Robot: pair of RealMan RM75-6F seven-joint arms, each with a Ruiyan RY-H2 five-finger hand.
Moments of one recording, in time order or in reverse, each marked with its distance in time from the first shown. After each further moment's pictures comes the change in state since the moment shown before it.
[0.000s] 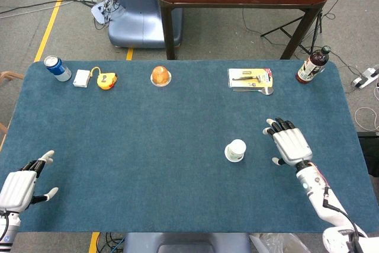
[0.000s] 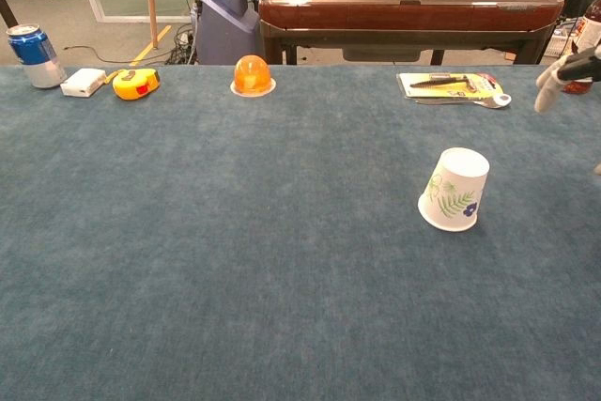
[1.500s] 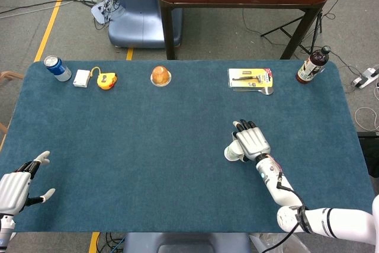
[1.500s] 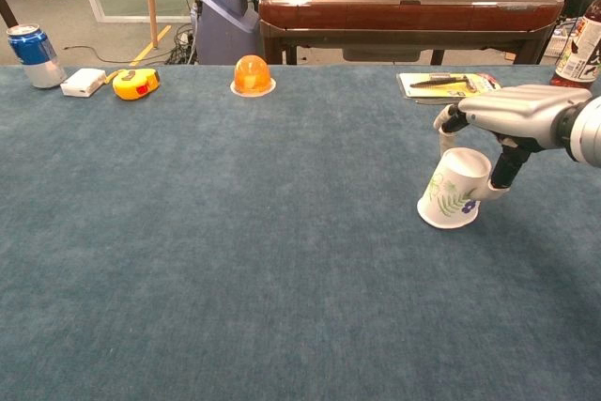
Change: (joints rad) left arm 0.016 0.042 0.005 -0.029 0.012 0.017 -0.064; right arm 0.290 -0.282 -0.087 0.158 0.304 0.023 -0.106
